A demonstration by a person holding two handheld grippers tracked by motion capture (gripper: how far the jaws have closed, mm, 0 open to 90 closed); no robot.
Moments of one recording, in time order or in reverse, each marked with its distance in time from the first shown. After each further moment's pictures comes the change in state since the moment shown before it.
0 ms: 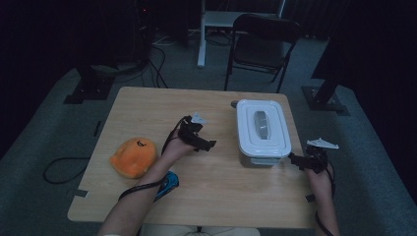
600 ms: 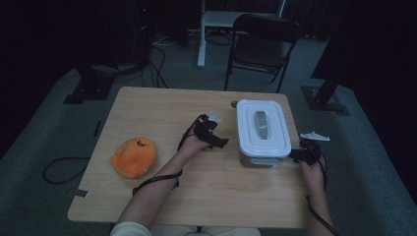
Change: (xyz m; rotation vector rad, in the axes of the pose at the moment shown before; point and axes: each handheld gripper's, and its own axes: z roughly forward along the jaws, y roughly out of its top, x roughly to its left) left arm -0.006 0.022 0.055 0.016 -0.009 0.005; right arm 0.000 0.015 0.035 0.011 -0.012 0.007
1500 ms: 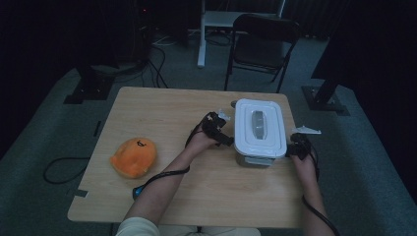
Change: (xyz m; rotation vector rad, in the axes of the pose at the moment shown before) left arm -0.011 0.018 0.009 0.041 0.002 0.052; right arm 0.022 0.019 0.014 -0.017 0.110 -0.021
